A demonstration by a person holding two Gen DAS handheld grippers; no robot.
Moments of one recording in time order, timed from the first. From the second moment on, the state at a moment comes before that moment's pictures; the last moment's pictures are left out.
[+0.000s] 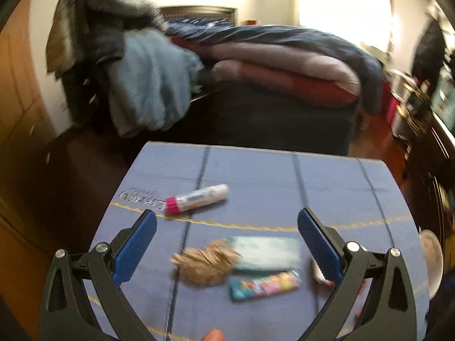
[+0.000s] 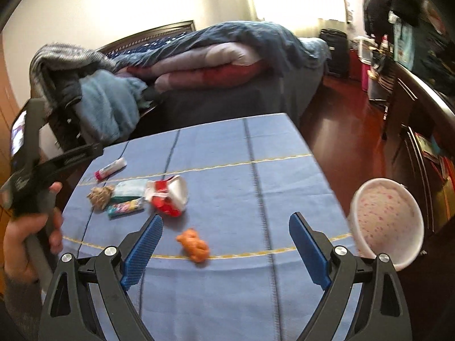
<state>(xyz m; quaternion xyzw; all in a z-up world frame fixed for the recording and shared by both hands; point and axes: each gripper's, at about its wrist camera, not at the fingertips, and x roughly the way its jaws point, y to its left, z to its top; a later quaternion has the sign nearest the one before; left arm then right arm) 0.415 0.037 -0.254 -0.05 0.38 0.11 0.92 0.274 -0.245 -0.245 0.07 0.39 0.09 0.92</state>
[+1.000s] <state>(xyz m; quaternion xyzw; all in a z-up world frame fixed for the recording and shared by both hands) 0.499 0.100 -0.340 -0.11 0.45 0.14 0.87 0.348 -0.151 -0.283 0.01 0.42 0.12 0.90</state>
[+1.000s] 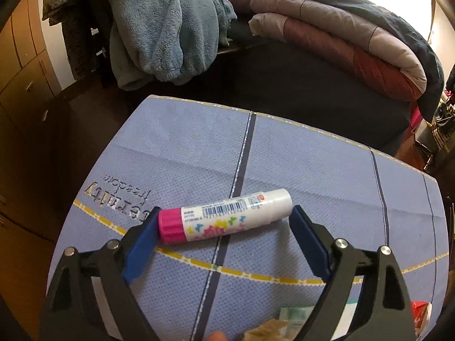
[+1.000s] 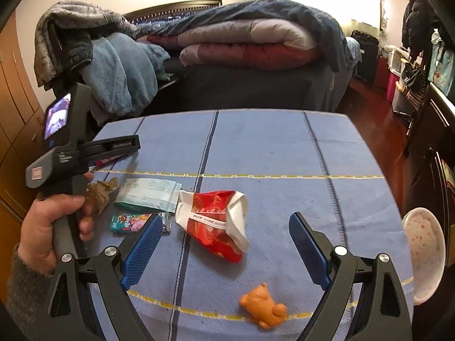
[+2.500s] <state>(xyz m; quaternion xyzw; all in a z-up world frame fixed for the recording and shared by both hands) 0.347 0.013 -0.224 -0.07 0.37 0.04 0.93 0.275 -0.235 -0.250 0.06 0.39 0.10 0.91</state>
